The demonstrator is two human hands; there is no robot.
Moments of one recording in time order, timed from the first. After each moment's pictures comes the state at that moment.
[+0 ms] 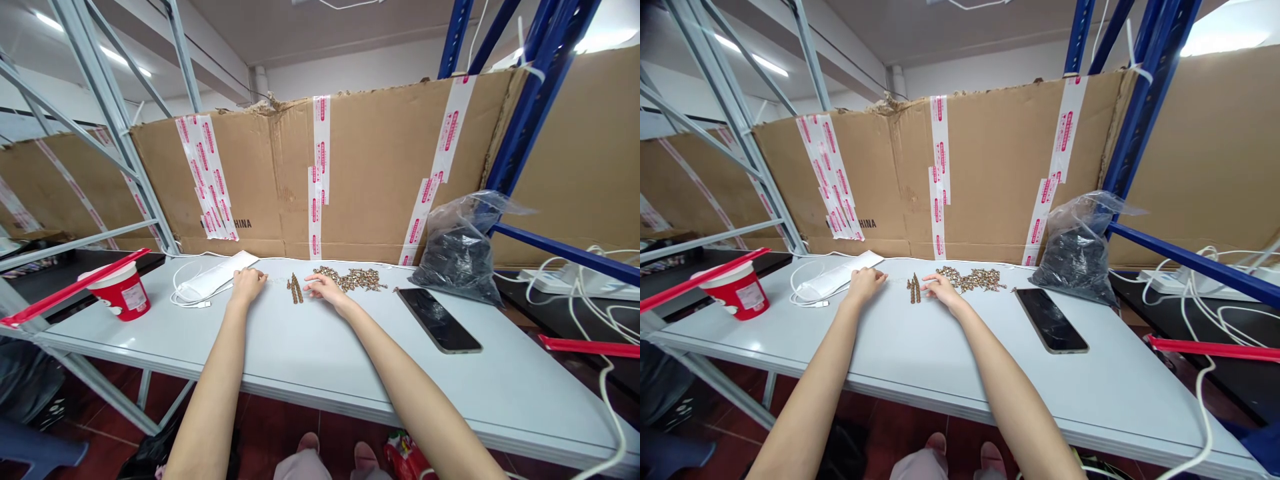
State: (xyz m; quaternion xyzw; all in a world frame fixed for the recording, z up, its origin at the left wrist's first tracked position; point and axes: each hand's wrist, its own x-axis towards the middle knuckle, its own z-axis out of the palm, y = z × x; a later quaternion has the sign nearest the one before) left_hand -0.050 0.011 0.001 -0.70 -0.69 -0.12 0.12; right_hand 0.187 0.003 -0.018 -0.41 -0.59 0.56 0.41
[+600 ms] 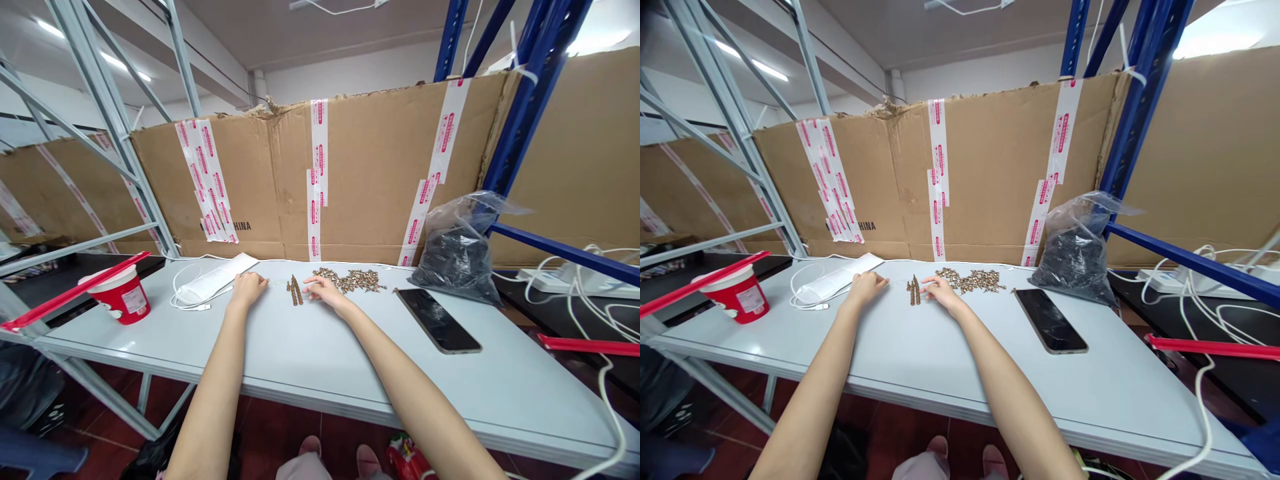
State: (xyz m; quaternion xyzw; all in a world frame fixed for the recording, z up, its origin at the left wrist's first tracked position) left_hand -0.049 0.010 0.001 -0.71 -0.69 -0.10 0.10; right_hand 0.187 0.003 -0.020 -0.39 -0.60 0.56 0.41
